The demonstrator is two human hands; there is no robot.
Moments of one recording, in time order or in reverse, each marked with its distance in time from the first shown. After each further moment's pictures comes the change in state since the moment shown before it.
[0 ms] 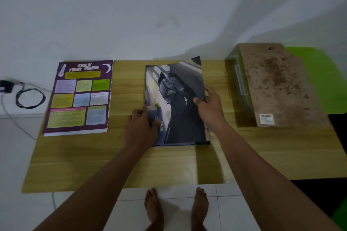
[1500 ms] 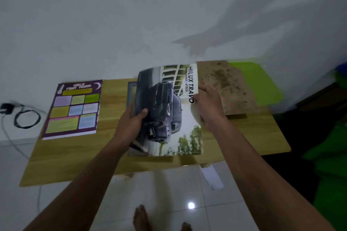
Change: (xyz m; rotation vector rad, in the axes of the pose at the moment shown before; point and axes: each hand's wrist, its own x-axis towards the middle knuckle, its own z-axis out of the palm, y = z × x) left_hand -0.092 0.091 -0.098 -0.820 -0.024 -0.106; right_hand -0.126 -0.071 -0.104 0.177 0.078 -0.060
